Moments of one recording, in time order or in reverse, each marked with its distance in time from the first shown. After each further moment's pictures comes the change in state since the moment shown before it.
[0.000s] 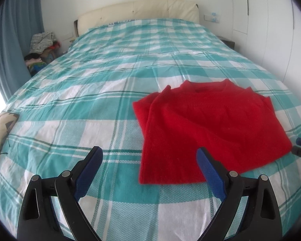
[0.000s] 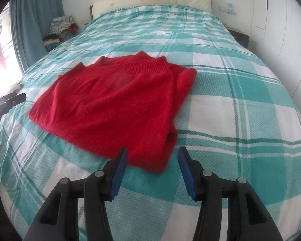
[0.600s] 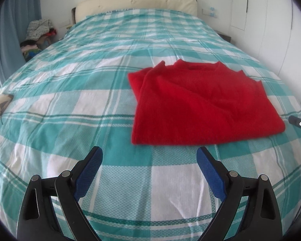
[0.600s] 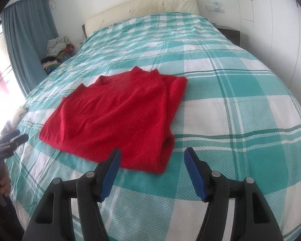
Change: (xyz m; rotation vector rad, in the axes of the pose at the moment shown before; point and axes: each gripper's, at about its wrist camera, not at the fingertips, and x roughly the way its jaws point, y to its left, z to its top) left arm 0.002 0.006 -0.057 -0.054 0.078 -0.081; right arm -0.010 -0.021 0.005 0.166 -0.066 0.051
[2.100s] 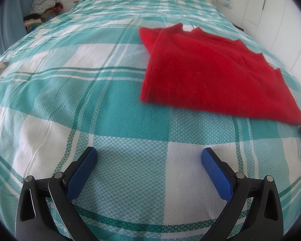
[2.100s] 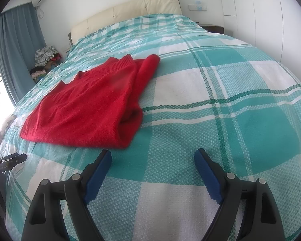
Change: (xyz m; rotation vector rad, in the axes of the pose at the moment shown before) left arm 0.054 0.016 -0.032 -0.093 0.124 0.012; right arm 0.024 -0.031 -0.048 0.039 -0.049 -0.062
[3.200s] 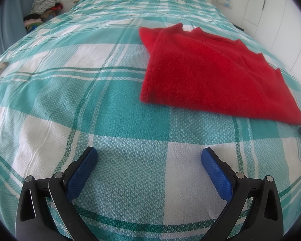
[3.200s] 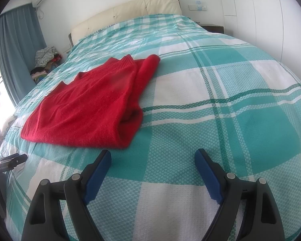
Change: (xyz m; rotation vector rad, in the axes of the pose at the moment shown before) left arm 0.000 0.000 0.000 0.000 0.000 0.000; right arm 0.000 0.000 -0.001 0.004 -0.003 0.004
